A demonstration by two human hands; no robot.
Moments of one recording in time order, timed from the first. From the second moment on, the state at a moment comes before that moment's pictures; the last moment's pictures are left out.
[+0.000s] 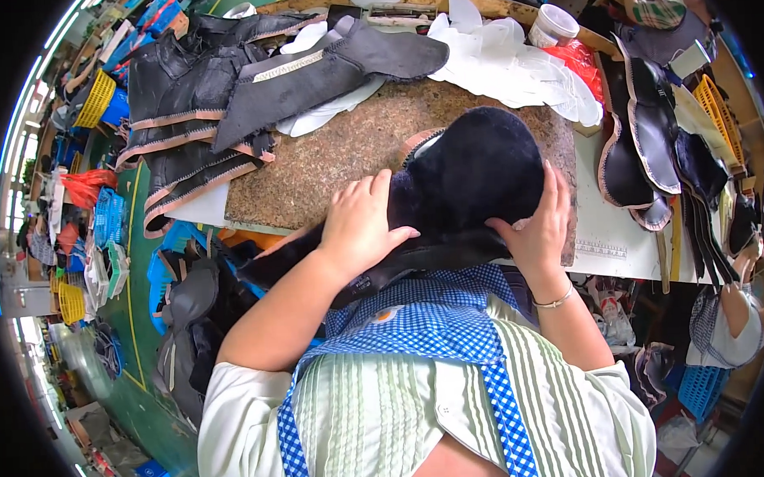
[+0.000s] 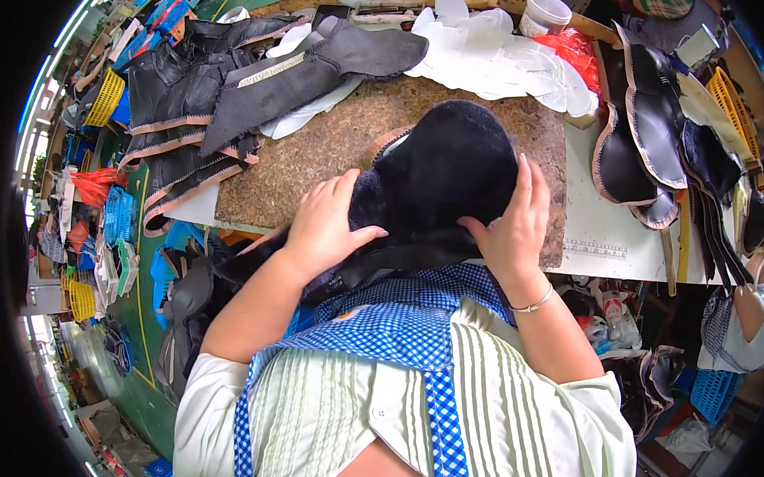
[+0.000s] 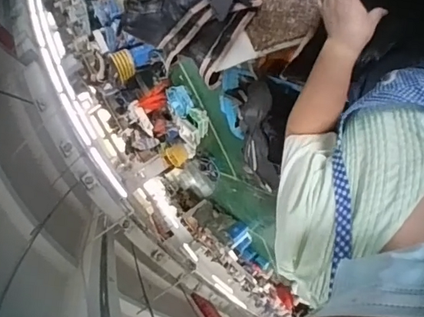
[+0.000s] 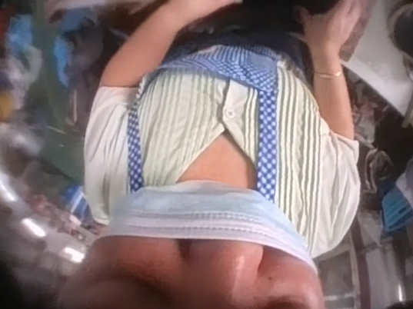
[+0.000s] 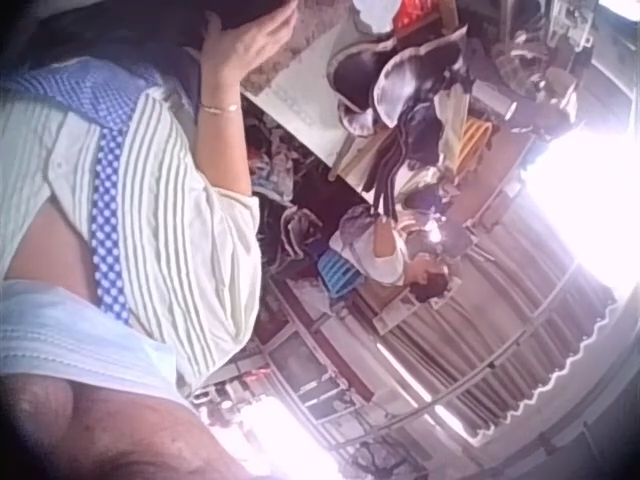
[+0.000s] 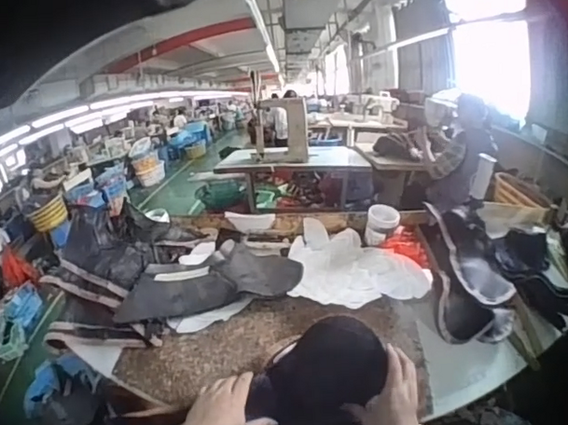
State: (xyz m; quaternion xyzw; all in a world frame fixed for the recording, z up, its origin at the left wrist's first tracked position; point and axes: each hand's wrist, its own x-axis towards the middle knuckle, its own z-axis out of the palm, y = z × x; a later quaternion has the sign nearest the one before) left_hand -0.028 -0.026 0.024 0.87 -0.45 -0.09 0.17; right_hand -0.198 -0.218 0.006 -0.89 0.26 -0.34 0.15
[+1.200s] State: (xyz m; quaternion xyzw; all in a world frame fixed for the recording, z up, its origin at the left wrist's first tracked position) left_hand -0.056 -0.012 -0.015 0.89 -0.38 0.01 0.26; right_hand -0.165 -0.212 -0.036 -0.91 0.21 -0.29 0.22
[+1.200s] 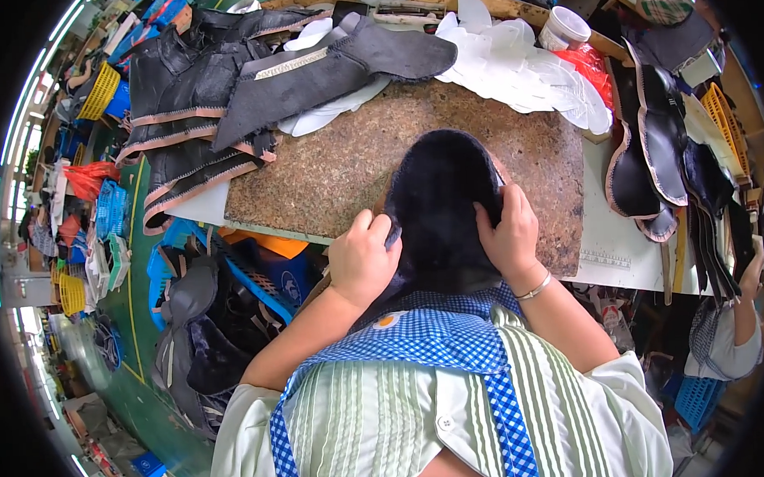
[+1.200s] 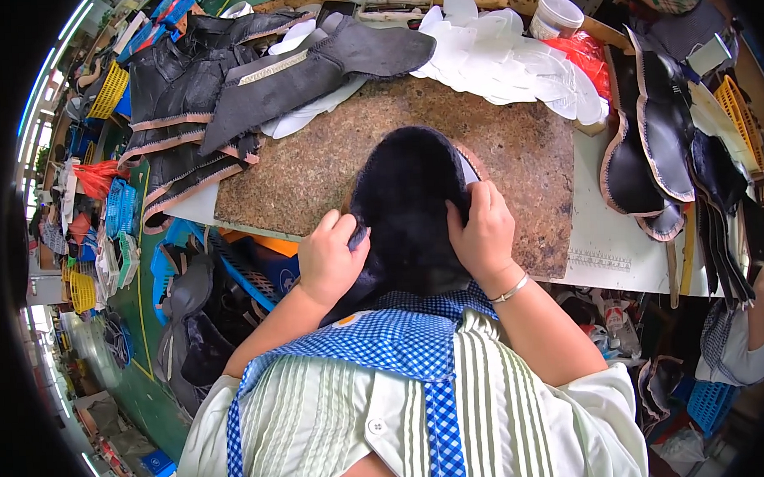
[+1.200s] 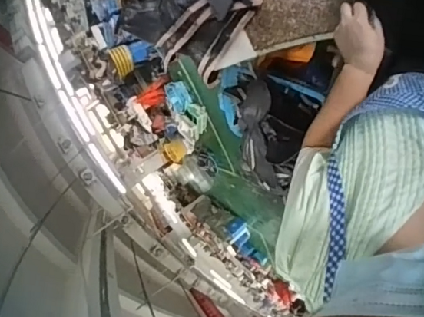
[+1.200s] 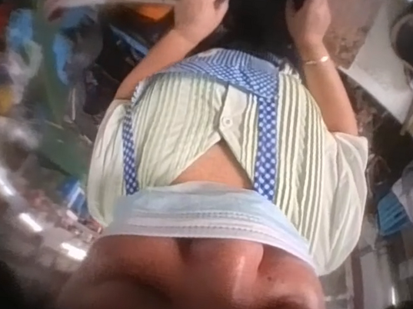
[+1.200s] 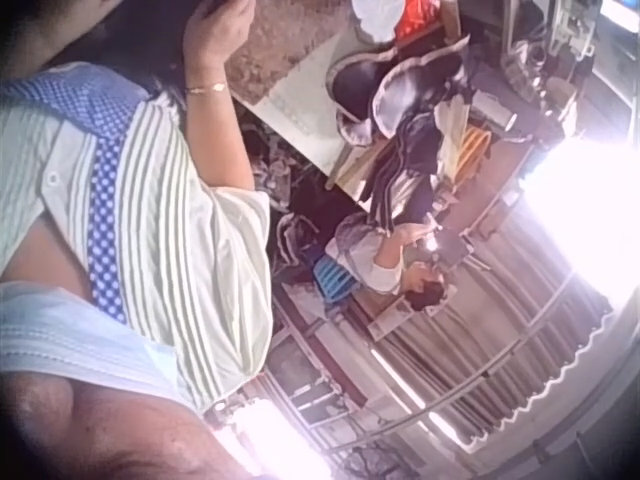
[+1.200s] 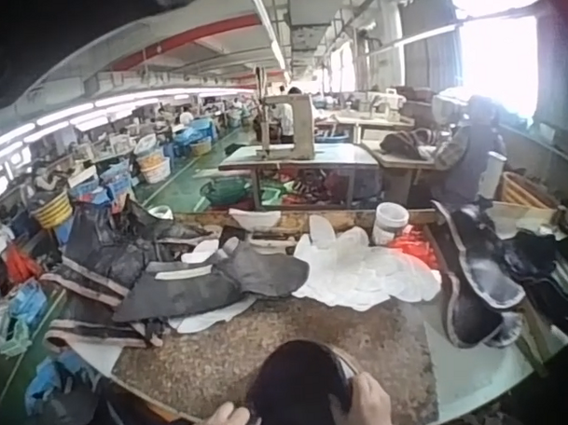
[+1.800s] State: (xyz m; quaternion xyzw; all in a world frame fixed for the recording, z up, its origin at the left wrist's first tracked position) left_hand -0.059 -0.018 -0.003 0.90 -0.42 -0.02 0.10; right_hand -0.160 -0.223 -0.016 -0.95 0.00 -0.31 0.04
